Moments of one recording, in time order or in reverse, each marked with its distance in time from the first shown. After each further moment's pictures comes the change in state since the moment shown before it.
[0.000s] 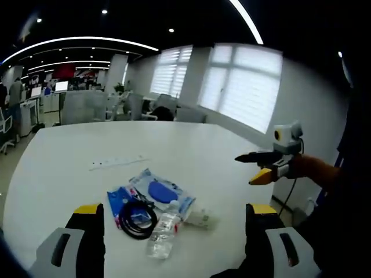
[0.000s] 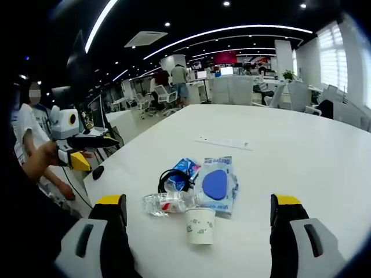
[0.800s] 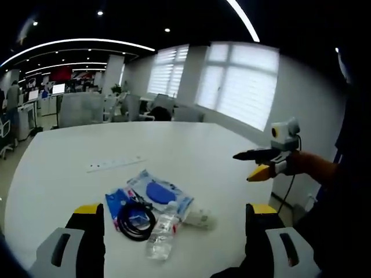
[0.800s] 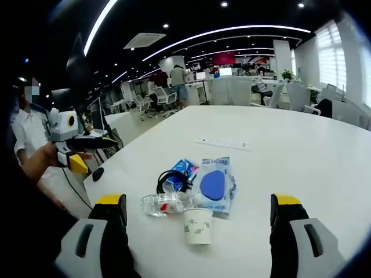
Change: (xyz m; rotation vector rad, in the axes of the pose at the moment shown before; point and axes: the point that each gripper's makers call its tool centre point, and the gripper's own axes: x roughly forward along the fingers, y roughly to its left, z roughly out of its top) left arm 0.004 -0.012 0.001 0.027 0.004 -0.026; right arm -0.004 -0.007 -0.002 0.011 0.001 0.002
